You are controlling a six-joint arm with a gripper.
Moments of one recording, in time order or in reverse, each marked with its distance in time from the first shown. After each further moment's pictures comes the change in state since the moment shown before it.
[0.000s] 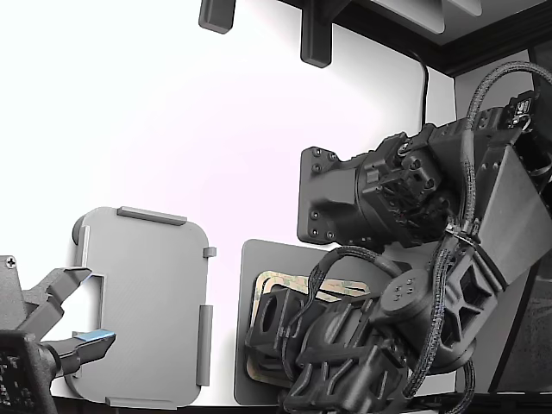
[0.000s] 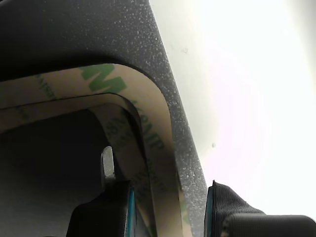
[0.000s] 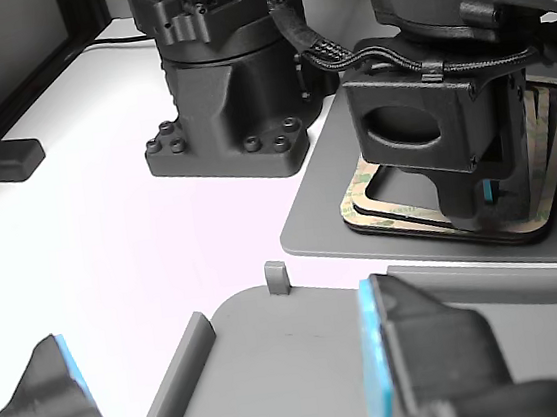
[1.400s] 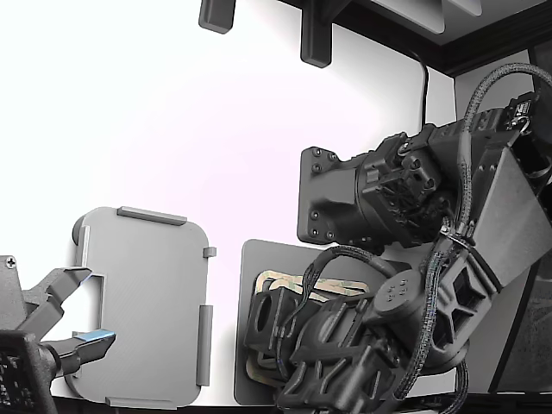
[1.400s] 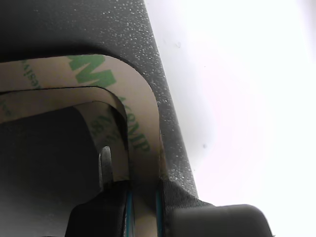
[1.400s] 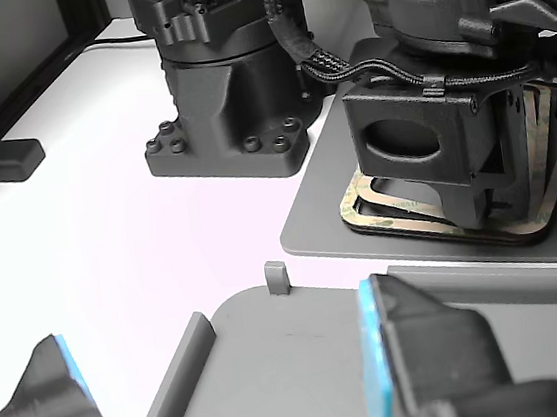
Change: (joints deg) arm -0.3 -1.0 0.5 -1.1 1.2 -1.9
